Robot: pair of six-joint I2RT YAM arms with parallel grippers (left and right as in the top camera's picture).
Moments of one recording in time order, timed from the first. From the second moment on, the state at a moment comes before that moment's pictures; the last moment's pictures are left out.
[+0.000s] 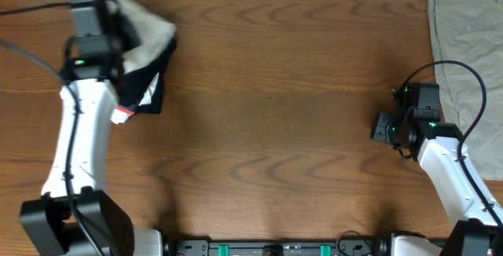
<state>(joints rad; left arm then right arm) 0.15 1.60 1.35 -0.40 -0.12 -0.30 -0.09 1.37 0.74 -0.54 -0.03 0.20</state>
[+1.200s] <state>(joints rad) 0.31 1.51 1.35 -0.65 0.18 -0.58 -0.09 1.37 0.74 -0.51 -0.03 0.20</state>
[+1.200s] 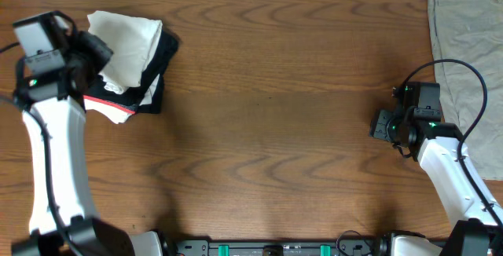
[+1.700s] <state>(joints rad) 0.31 1.76 1.35 -0.69 0.28 -0.54 -0.09 1.37 0.74 -0.51 -0.03 0.20</state>
